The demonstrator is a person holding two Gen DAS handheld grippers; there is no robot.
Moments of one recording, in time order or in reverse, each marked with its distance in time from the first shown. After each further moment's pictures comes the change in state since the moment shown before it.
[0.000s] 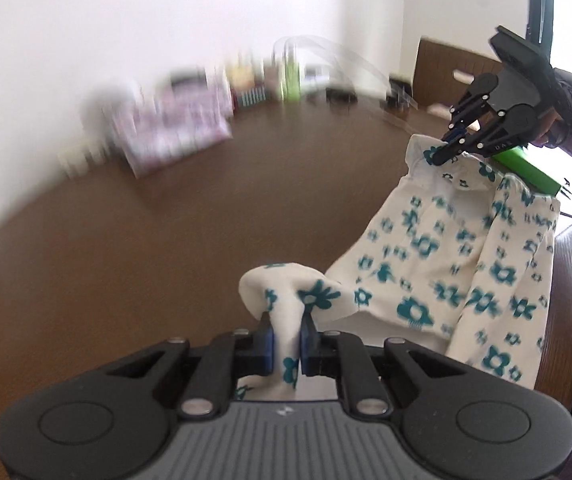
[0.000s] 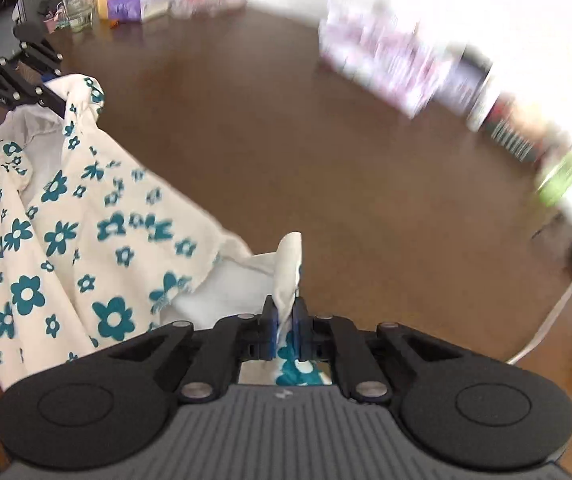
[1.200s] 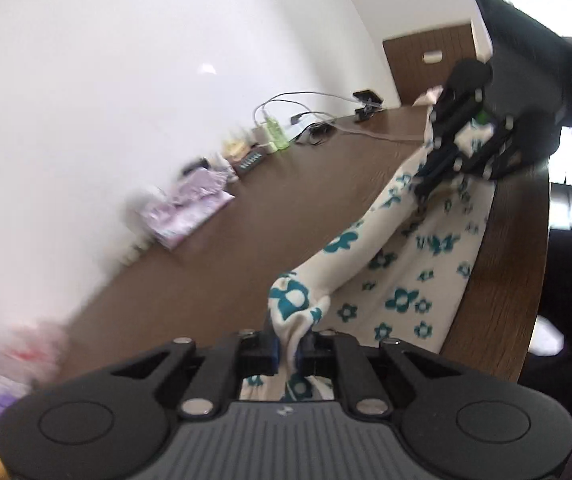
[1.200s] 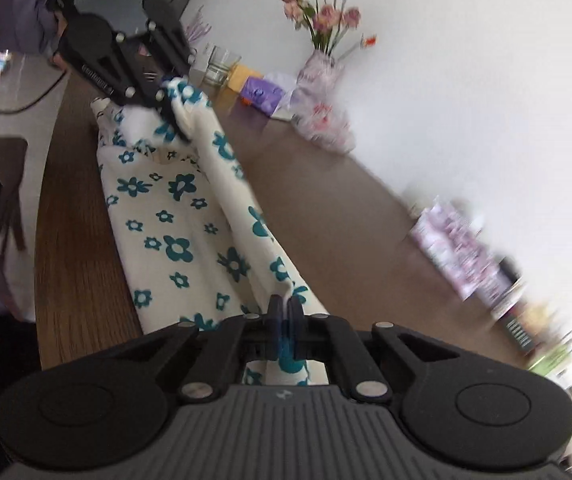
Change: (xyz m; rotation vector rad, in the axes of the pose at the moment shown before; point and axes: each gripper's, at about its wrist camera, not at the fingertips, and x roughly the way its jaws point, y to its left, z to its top) left arm -0.059 -0.151 -0.072 0.311 -0.117 0.313; right arm -0.044 0.187 -0.067 -0.397 -0.389 -0.081
